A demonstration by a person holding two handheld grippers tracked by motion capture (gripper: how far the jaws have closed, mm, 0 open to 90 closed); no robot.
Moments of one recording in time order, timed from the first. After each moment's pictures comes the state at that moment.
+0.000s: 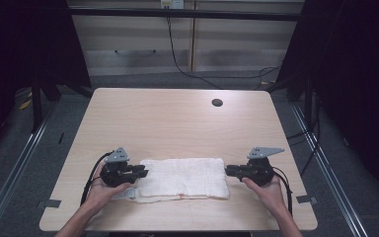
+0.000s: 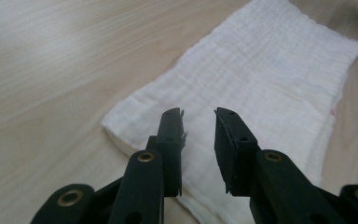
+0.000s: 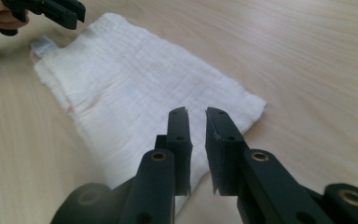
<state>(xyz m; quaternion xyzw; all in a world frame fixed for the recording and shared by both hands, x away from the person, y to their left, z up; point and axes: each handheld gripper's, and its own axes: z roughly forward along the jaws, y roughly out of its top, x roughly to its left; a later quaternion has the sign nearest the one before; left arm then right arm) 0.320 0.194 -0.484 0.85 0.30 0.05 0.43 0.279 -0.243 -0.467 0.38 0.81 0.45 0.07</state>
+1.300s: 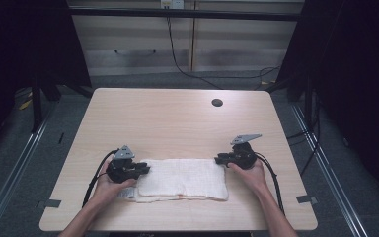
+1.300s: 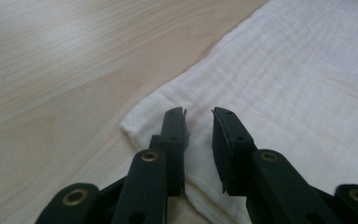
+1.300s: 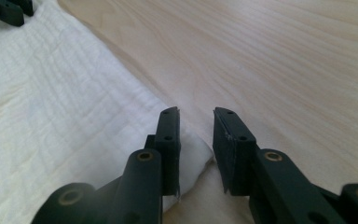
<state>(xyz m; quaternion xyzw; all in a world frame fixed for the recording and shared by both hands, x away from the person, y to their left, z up) 0.333 0.194 -0.507 0.85 0.31 0.07 0.42 0.343 -0.224 -0.507 0.39 0.82 0.41 0.07</state>
